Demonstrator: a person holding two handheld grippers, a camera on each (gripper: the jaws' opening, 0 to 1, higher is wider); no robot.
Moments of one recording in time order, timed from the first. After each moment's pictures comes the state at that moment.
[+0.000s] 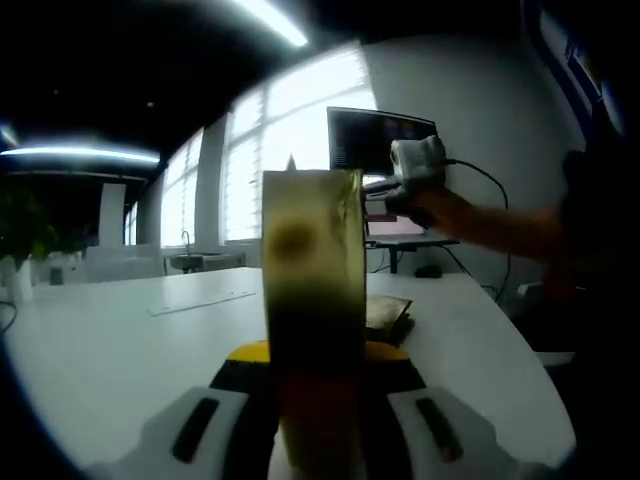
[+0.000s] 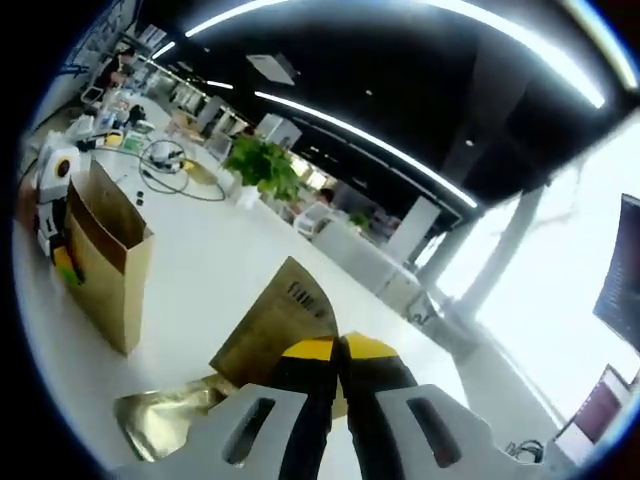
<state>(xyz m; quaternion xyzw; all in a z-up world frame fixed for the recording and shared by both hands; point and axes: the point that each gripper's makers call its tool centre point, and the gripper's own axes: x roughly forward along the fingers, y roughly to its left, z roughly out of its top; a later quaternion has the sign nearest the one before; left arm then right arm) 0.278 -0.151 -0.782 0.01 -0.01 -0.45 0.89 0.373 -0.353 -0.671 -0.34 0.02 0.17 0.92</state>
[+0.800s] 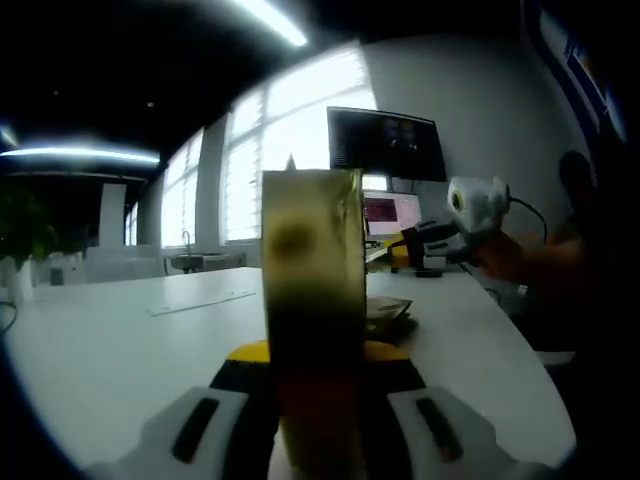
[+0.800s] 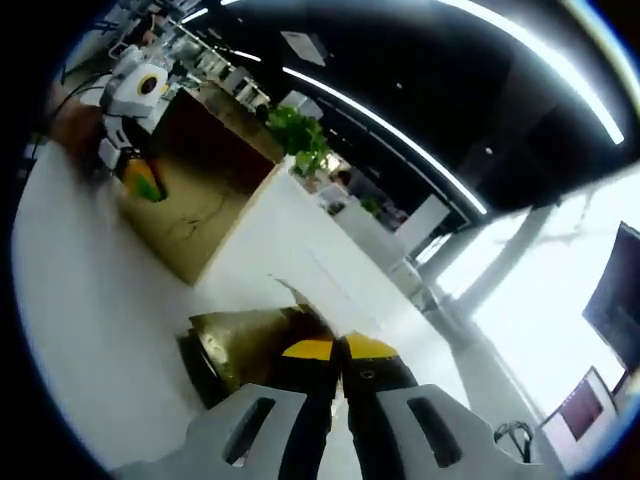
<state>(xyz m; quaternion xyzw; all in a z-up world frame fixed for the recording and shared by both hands) 0.279 -0.150 -0.782 0.01 -0.01 -0.45 0.89 0.287 -0.340 -0.758 -0.40 0.04 0.17 0.90</state>
